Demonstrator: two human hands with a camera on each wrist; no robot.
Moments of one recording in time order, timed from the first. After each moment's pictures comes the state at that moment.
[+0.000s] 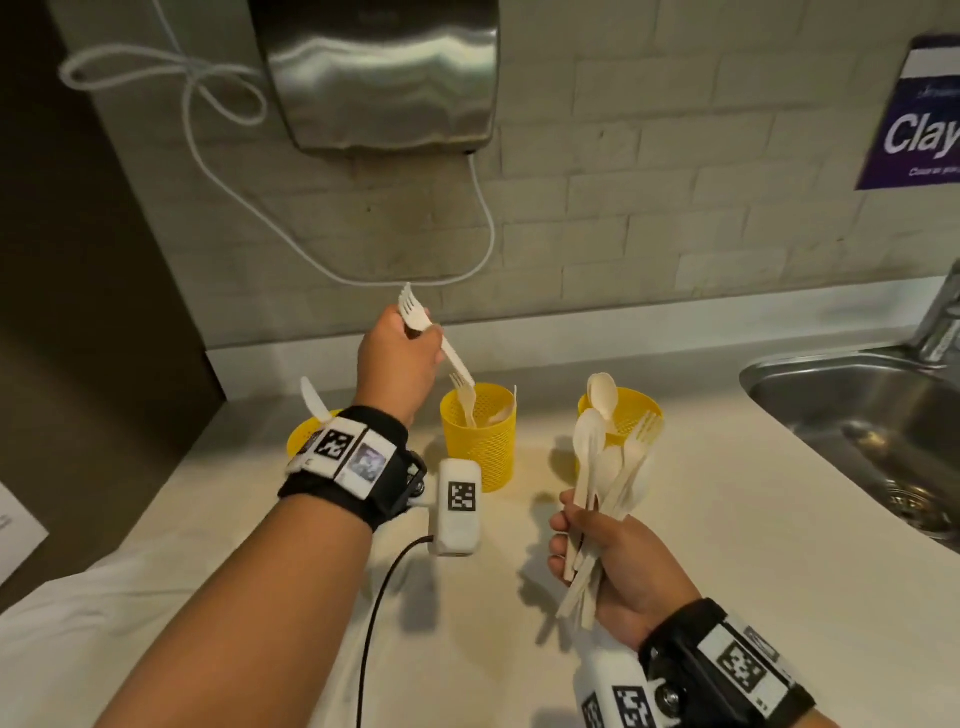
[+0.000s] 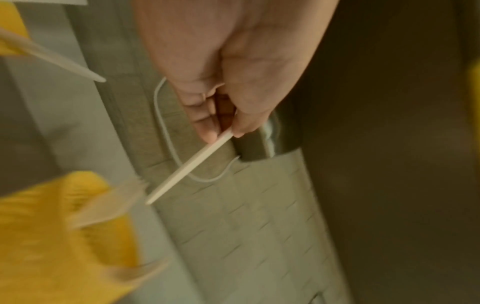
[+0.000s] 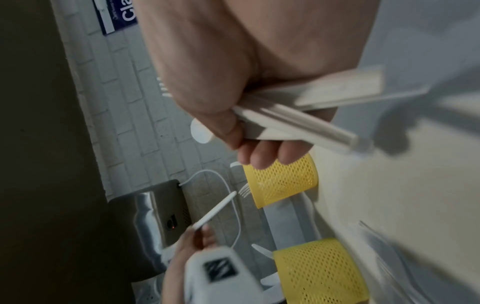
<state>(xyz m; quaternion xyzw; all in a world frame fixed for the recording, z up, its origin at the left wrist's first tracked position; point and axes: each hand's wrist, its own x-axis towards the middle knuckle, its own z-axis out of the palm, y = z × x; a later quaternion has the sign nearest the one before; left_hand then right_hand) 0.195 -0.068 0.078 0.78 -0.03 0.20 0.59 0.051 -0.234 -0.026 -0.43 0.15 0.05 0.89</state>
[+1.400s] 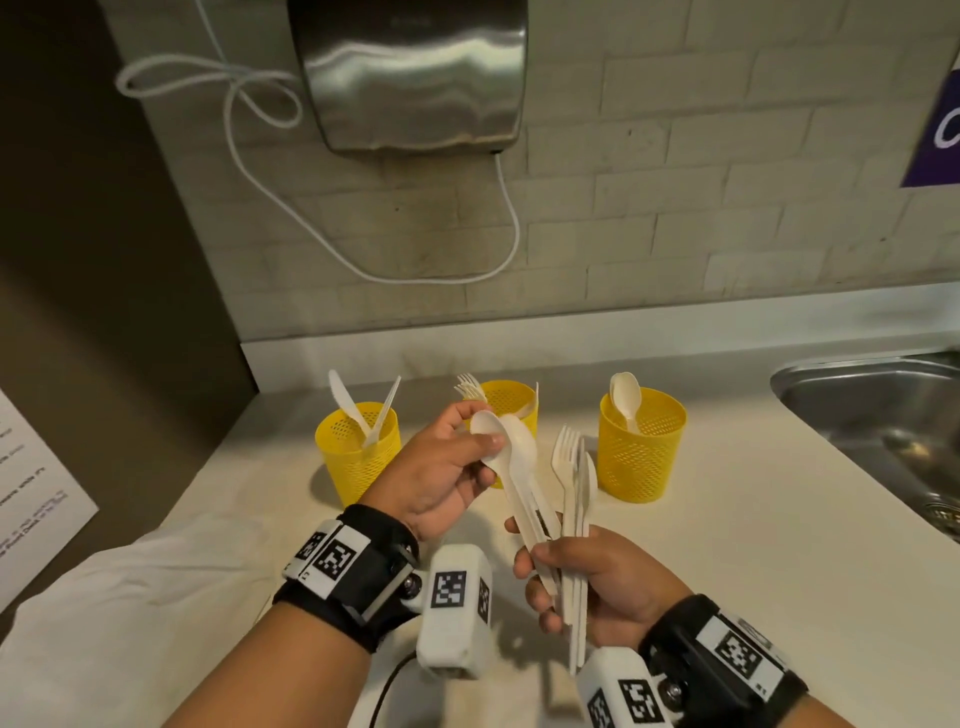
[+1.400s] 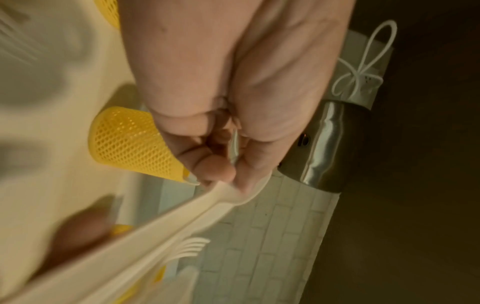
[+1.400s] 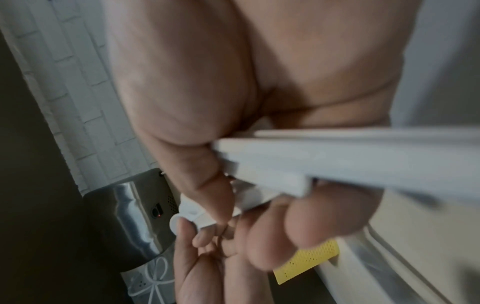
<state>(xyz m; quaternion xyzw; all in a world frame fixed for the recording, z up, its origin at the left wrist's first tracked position) 0.121 -0.062 0.027 0.56 -0.04 -0.15 0.81 0.049 -0.222 -0.027 -0.47 0.02 0.27 0.84</state>
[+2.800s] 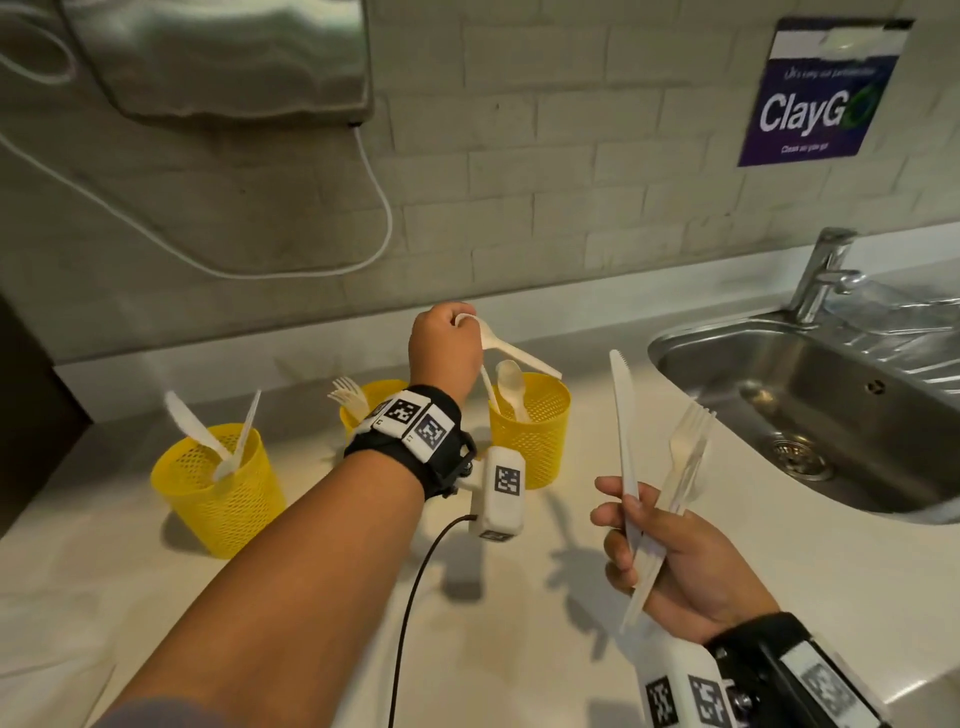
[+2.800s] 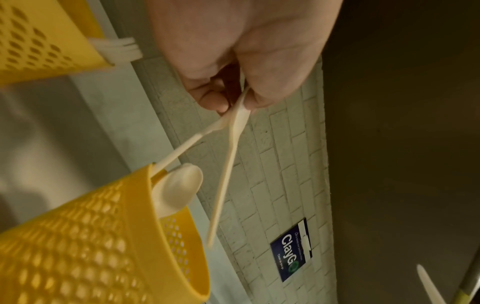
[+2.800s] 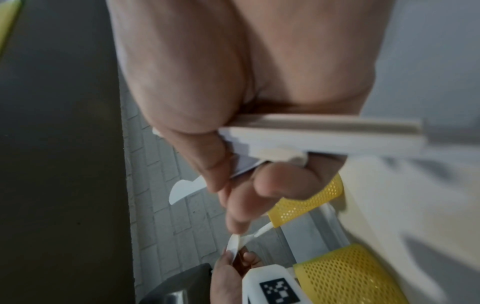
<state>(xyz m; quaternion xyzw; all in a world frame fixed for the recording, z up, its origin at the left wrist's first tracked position) 0.214 -0.203 0.054 0.78 -0.09 0.12 0.61 0.013 -0.339 -0.032 -0.41 0.09 0.00 0.91</state>
